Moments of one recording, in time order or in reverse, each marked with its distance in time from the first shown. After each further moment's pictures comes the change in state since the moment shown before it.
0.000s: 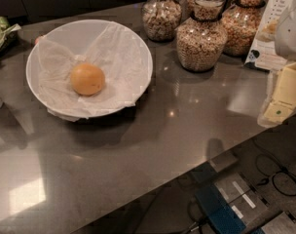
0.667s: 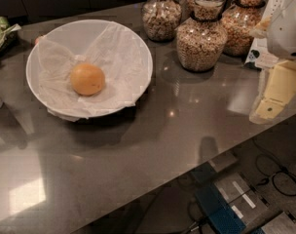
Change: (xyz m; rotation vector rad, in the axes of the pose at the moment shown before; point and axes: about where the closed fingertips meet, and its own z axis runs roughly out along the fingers) arm -0.015 -0.005 0.003 0.024 -0.020 -0.019
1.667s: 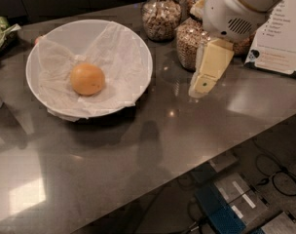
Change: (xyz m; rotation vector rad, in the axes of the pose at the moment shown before) arm -0.111 -0.029 0.019 0.044 -0.191 -0.137
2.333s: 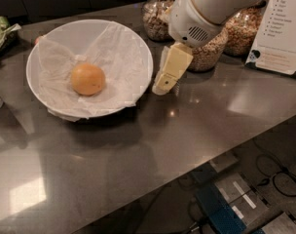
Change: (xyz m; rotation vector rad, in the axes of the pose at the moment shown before) arm -0.048 -0.014 0.052 -0.033 -0.163 0.029
